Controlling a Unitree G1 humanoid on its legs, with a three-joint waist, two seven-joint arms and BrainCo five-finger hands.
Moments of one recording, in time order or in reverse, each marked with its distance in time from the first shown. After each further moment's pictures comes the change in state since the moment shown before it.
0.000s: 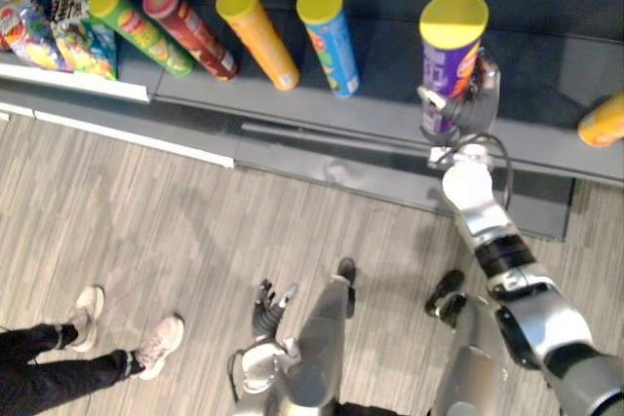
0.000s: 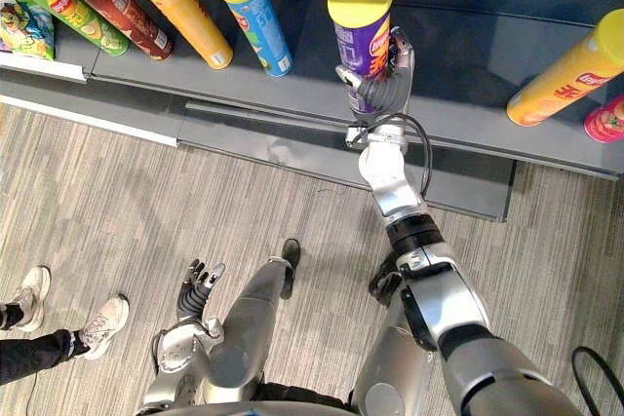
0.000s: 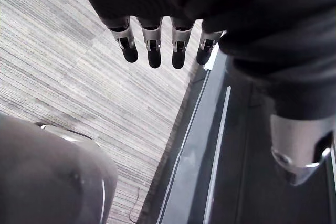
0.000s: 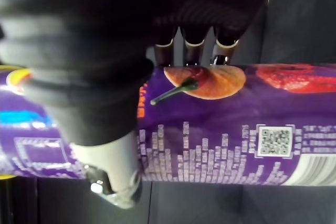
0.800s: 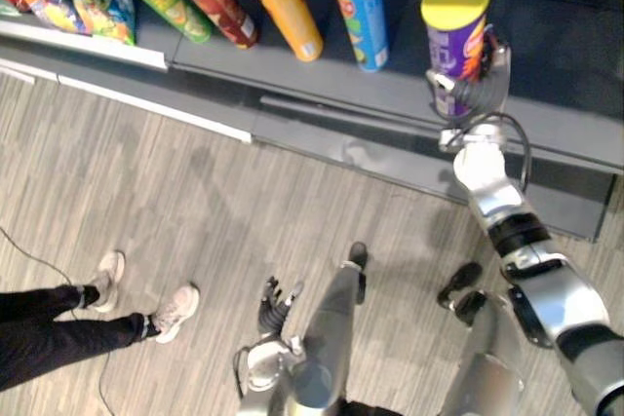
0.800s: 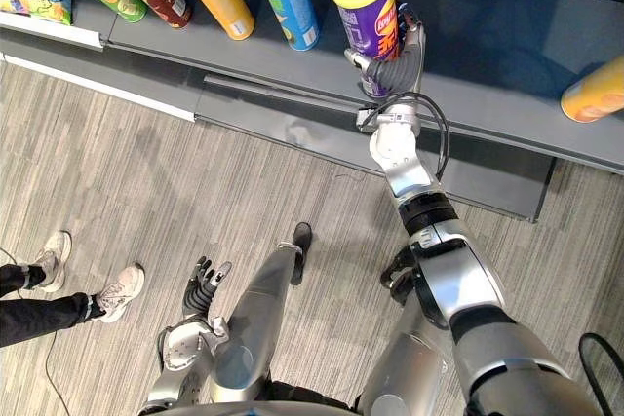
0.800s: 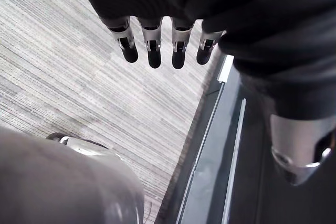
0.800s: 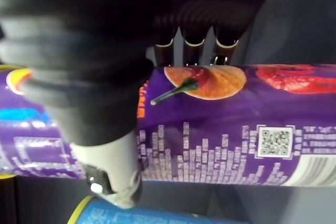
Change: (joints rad) left arm -0.013 -0.001 -0.049 0.003 -0.001 0.000 0.002; right arm -0.103 -0.088 0.061 0.148 0.000 -0.016 -0.002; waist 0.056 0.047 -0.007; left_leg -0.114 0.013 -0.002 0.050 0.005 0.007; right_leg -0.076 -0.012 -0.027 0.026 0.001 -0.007
